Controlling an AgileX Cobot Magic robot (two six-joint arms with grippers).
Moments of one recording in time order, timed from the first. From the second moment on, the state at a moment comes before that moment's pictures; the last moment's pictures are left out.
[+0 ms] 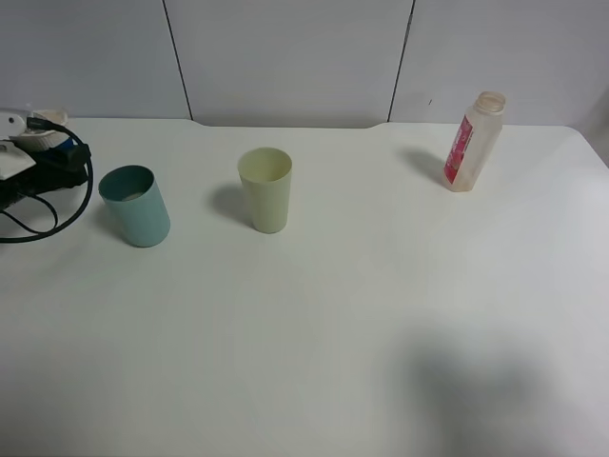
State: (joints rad) left arm 0.32 1.99 -0.62 0.50 -1.21 -0.14; right arm -0.02 0.00 -0.50 -0.15 1.07 0.04
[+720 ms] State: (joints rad) left arm 0.32 2.11 -0.67 0.44 -1.21 -0.09; right arm -0.02 0.00 -0.50 -0.15 1.07 0.04
